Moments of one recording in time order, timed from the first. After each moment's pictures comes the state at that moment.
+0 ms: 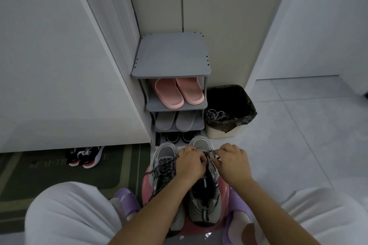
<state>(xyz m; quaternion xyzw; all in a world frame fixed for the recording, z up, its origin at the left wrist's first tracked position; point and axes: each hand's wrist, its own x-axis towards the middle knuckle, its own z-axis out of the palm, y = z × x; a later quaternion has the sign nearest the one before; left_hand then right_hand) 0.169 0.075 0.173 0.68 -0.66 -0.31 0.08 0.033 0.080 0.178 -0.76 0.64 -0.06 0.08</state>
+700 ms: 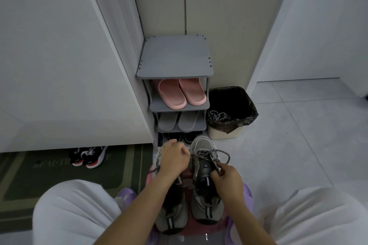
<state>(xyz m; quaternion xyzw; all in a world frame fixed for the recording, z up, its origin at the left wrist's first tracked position) 0.213 0.072 0.194 0.73 -0.60 -0.31 0.16 0.062 0.125 0.152 -0.49 0.77 -0.22 0.34</state>
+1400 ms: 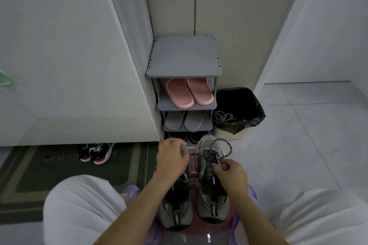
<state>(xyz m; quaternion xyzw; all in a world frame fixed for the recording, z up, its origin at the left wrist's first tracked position) 0.237 0.090 0.198 0.74 -0.62 -0.21 0.17 0.066 0.117 0.167 -0.50 0.76 -0.24 0.34</state>
